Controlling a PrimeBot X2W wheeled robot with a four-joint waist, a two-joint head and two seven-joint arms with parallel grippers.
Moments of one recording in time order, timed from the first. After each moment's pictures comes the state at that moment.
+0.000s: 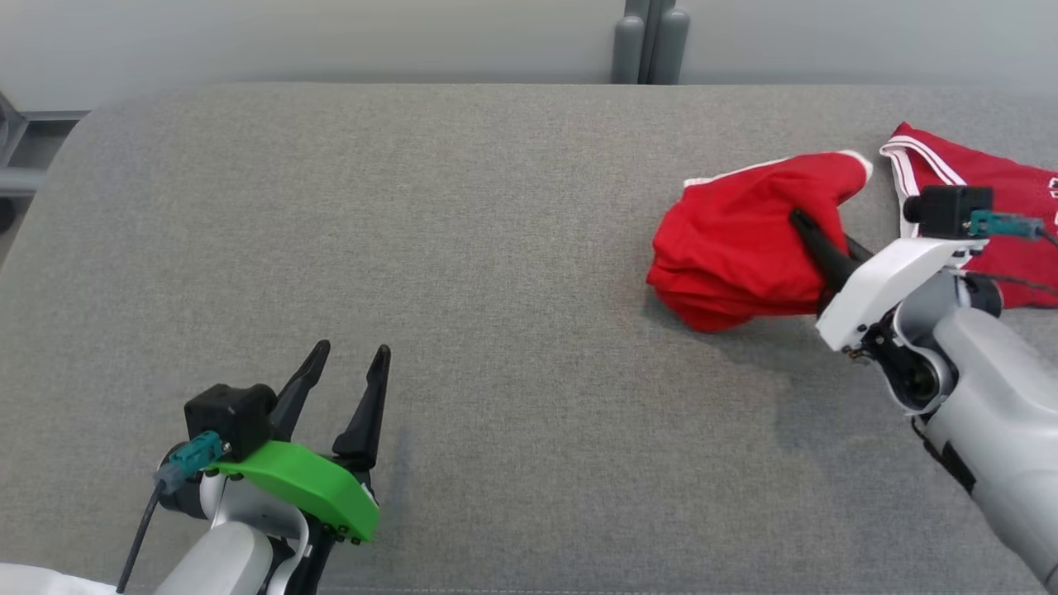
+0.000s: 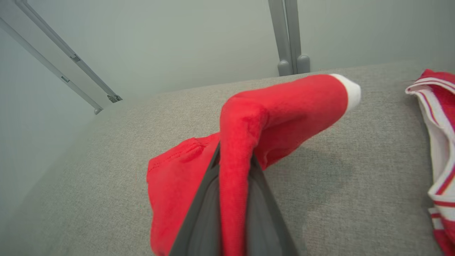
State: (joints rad) left arm -0.20 0.30 -0.57 0.12 -0.73 0.12 -0.18; right arm -0.59 -0.36 0.65 0.66 0.92 0.12 -0.08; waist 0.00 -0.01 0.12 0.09
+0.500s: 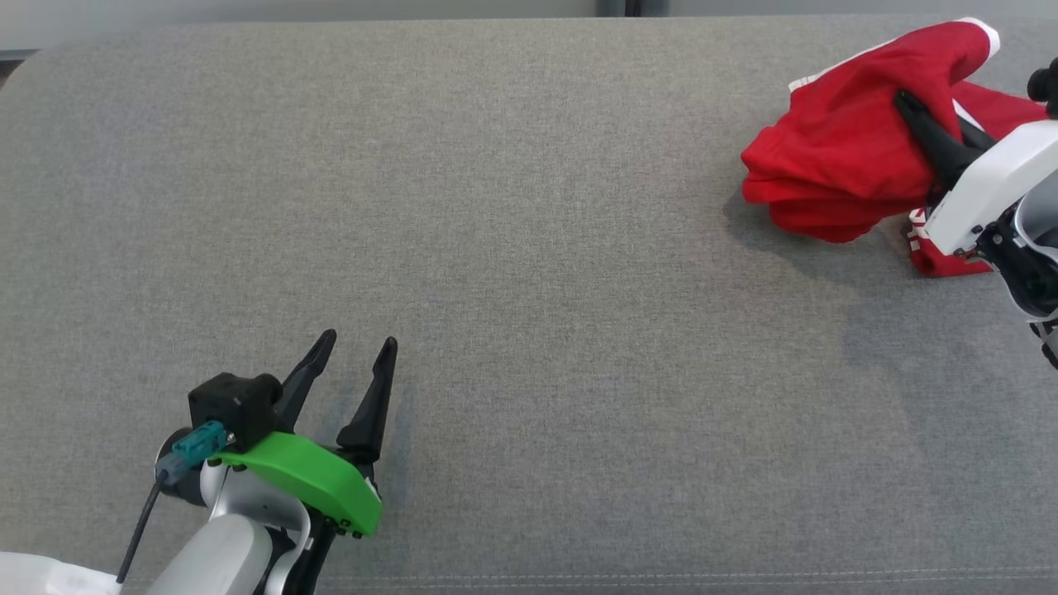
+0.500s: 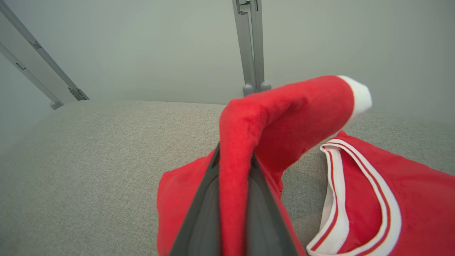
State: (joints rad) left arm -0.21 0.31 -0.57 0.08 -0.71 0.12 -0.14; right arm -0.73 -0.58 0.66 0.53 0.91 0.12 0.00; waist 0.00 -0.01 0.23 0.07
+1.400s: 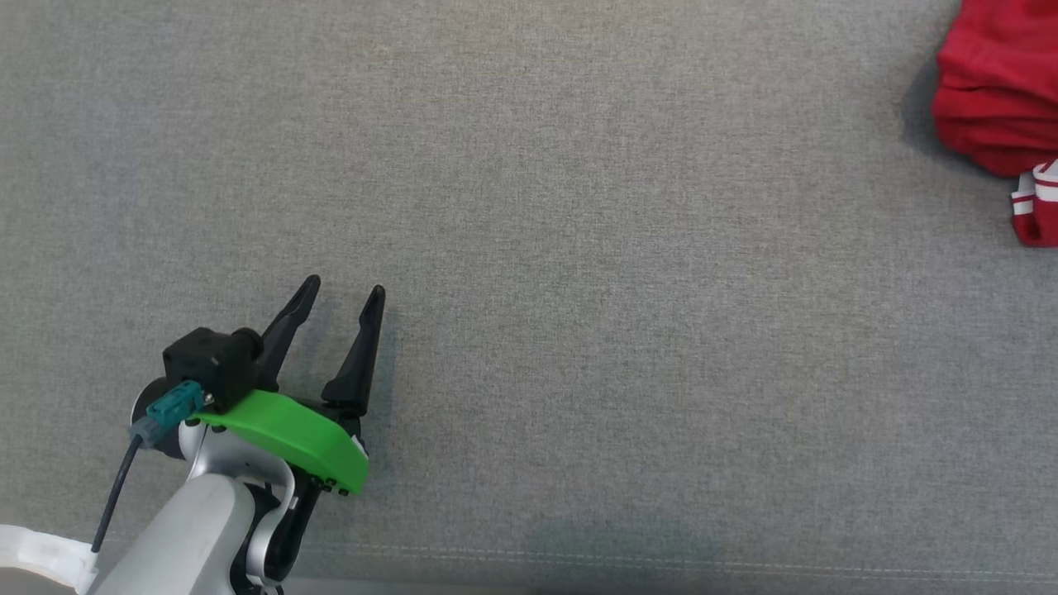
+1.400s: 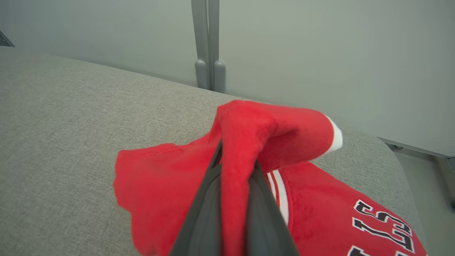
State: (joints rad) left arm -0.28 0.32 -0.55 0.04 -0.68 0.12 -0.13; right arm -0.79 -0.94 0.69 0.44 0.92 0.12 0.01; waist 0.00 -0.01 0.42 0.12
